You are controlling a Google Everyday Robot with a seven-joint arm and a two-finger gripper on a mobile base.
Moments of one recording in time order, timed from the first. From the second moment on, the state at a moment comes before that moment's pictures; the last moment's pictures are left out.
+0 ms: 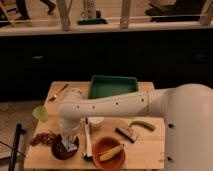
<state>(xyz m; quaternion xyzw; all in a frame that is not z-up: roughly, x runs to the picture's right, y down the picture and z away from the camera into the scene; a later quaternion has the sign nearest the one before) -0.183 0.246 0.702 -0.25 -0.34 -0.53 0.74</state>
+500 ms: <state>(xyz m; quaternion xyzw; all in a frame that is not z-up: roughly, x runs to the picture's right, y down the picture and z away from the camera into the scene) -0.179 0.233 0.707 -0.24 -0.34 -0.54 0.73</state>
